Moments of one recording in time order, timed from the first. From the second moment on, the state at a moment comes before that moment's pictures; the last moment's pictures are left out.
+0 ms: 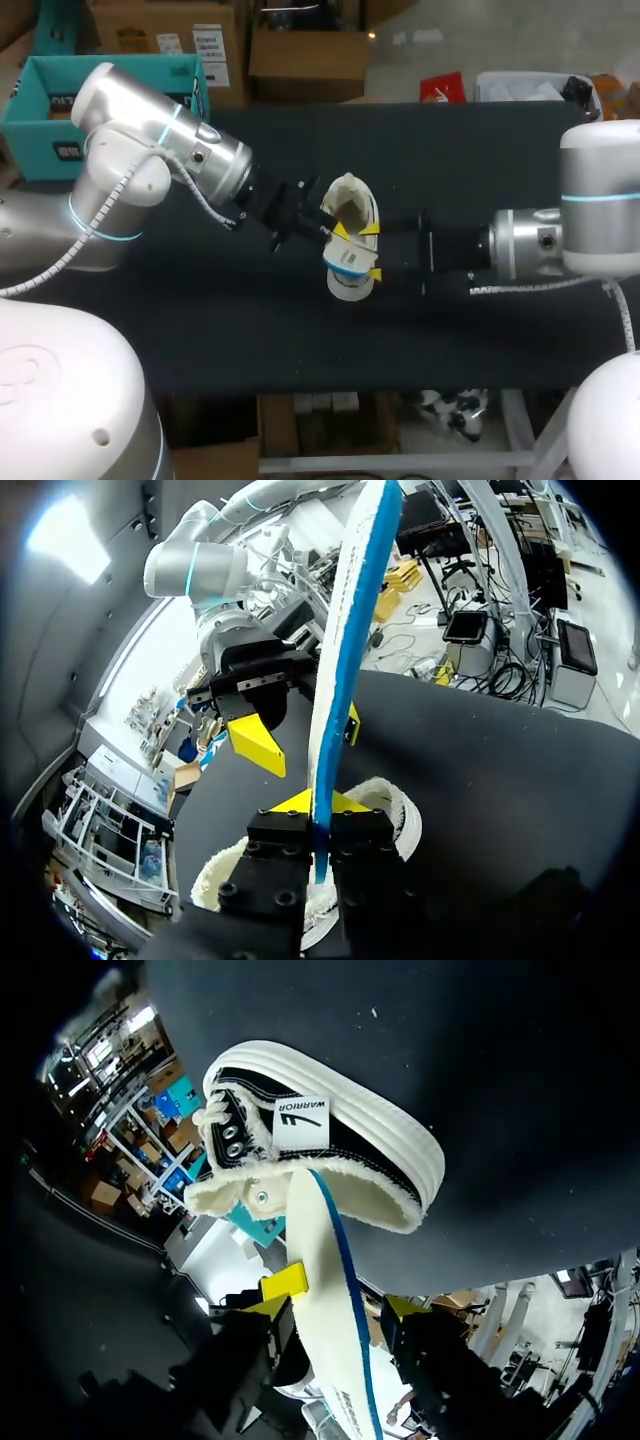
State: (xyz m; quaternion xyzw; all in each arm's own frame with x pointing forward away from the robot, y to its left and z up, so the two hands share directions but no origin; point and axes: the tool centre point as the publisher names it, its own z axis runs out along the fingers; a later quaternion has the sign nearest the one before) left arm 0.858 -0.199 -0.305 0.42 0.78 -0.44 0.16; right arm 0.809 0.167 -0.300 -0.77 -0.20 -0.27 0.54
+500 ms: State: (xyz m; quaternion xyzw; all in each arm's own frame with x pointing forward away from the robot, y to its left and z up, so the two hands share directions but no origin) left arm 0.881 -0.204 -0.320 0.43 0.77 -0.44 0.14; right arm 0.818 0.169 -0.313 -0.79 -0.19 -0.28 0.51
